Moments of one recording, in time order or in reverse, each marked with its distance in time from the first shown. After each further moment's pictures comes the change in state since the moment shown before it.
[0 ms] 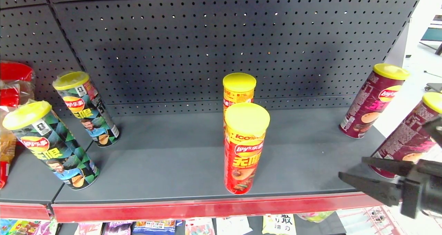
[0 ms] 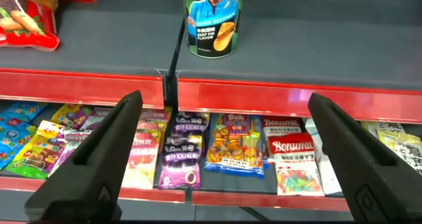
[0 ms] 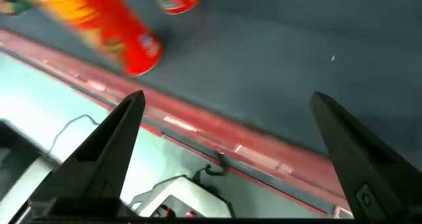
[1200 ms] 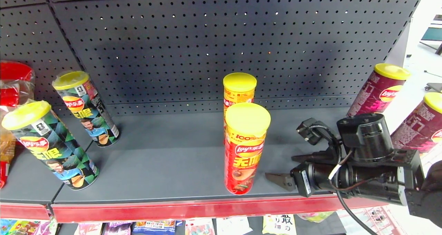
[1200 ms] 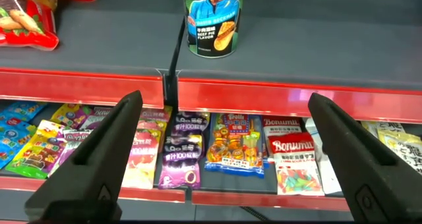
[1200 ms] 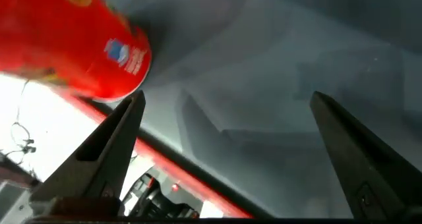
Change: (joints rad) left arm 0.000 0.001 0.000 0.000 0.000 0.000; right arm 0.287 0.513 -0.183 -0.123 -0.208 -0.014
